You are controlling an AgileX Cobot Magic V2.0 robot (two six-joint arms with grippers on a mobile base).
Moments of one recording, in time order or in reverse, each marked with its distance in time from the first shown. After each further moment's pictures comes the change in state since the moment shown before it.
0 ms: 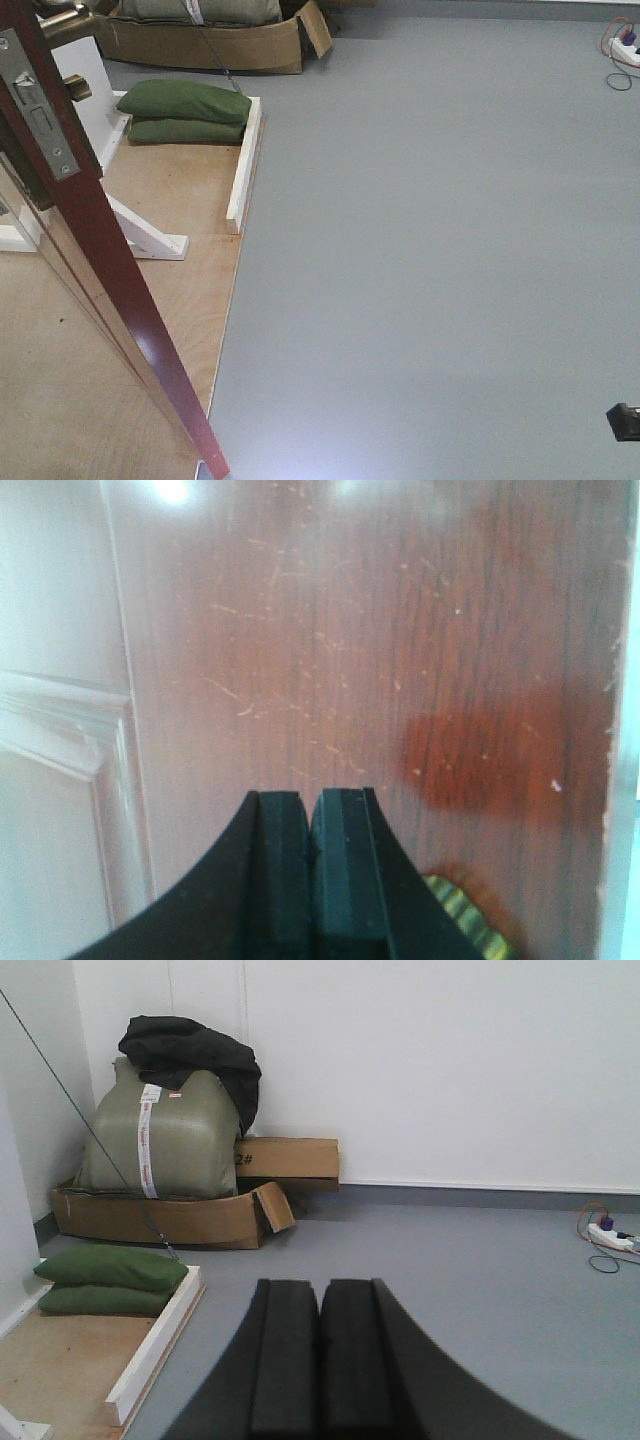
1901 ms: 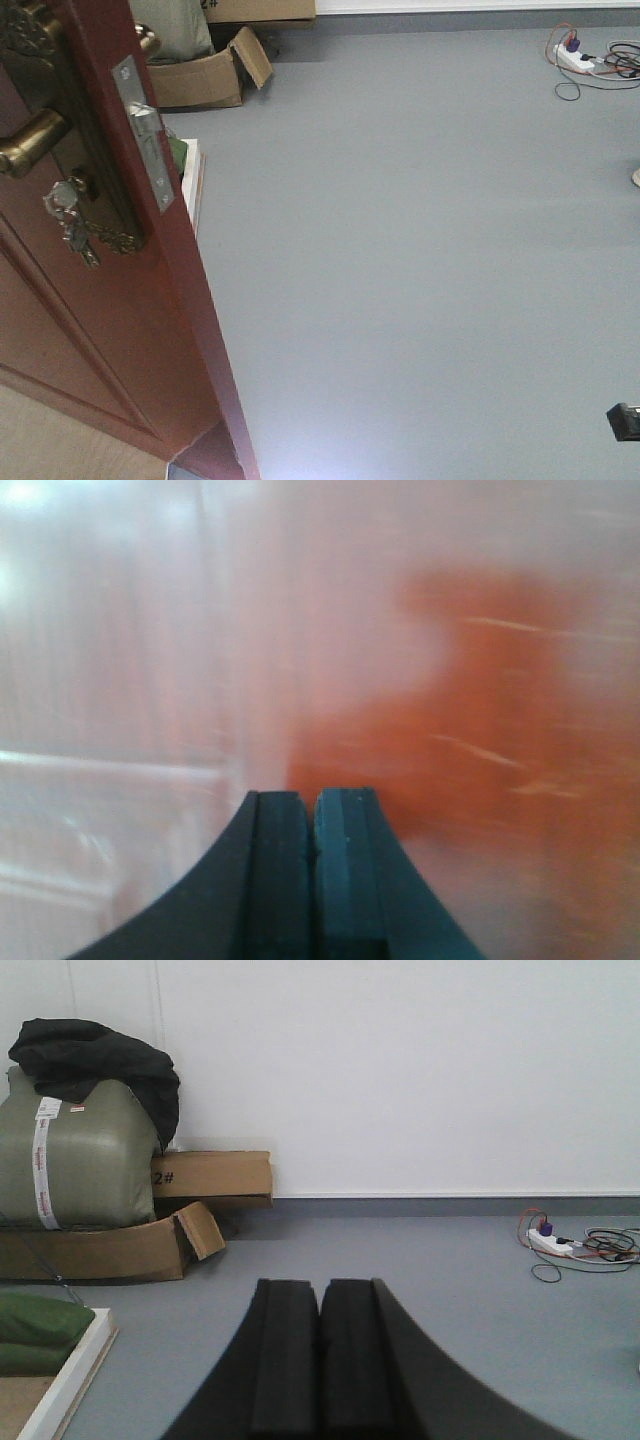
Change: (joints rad) left arm 0.001 -0.004 -0.001 0.000 -0.018 0.000; right arm 0.000 0.000 0.000 0.000 0.000 0.000
